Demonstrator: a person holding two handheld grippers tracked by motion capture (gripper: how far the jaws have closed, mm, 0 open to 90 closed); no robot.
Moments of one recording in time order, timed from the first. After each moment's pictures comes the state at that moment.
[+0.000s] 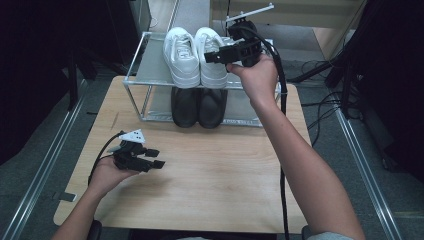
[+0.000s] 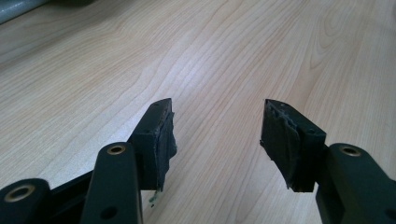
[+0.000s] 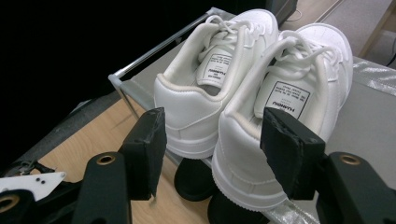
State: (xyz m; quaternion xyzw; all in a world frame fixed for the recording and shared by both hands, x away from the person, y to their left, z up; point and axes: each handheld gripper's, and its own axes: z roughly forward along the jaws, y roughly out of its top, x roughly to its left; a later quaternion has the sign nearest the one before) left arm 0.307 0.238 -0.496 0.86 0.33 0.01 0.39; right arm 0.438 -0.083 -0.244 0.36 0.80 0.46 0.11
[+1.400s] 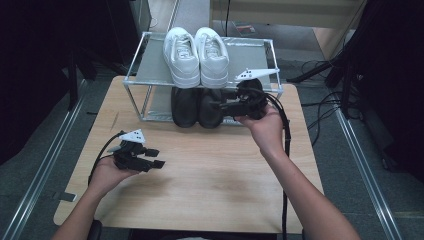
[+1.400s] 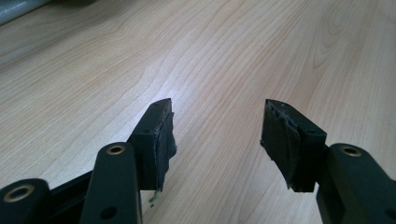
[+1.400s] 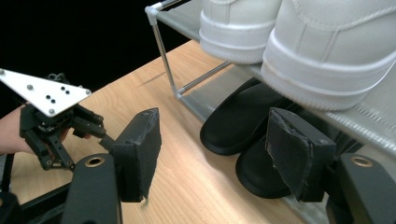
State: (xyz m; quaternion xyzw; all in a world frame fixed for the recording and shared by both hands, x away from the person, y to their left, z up) left arm 0.307 0.238 -0.496 0.86 0.33 0.02 0.39; right arm 0.381 -0.113 -0.340 0.30 0.81 0.49 0.09
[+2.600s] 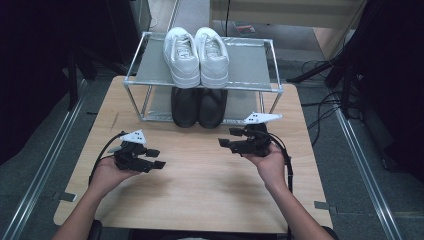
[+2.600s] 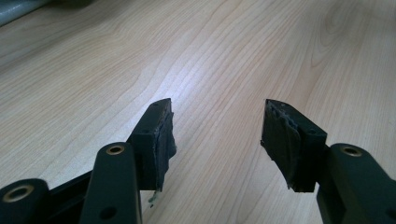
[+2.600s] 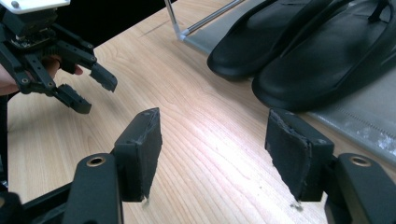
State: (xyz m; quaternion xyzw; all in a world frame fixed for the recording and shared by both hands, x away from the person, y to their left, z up) left arm 0.305 0.236 -0.496 0.86 0.33 0.02 0.39; right arm 0.346 -0.148 -0.447 0.33 0.81 0.49 0.05
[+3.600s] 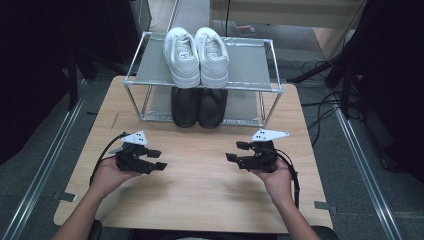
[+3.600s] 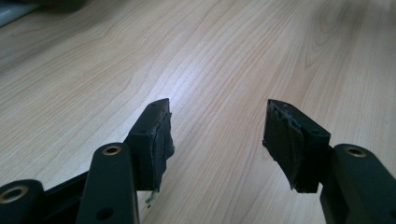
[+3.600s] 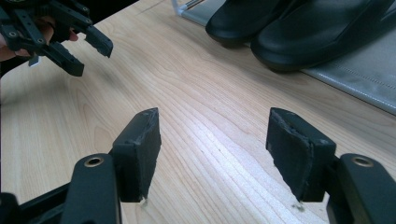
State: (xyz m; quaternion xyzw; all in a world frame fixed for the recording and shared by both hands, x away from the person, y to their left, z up) left arm 0.303 0.231 -0.496 0.86 0.31 0.02 0.39; right arm 0.320 -0.170 -0.477 0.32 0.81 0.48 0.05
